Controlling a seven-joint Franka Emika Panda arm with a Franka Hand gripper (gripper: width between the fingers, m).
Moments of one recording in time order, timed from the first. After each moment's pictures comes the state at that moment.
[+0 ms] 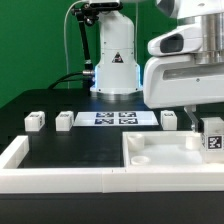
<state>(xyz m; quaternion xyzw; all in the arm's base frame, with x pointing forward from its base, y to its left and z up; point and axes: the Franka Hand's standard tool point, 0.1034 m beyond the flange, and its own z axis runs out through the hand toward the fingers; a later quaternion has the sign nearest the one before) 0.625 0.115 0.077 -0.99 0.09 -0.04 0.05</state>
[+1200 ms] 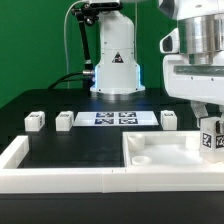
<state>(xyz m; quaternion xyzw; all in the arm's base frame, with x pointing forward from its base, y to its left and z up) 0.621 0.117 0.076 -0.84 0.54 -0.01 0.07</state>
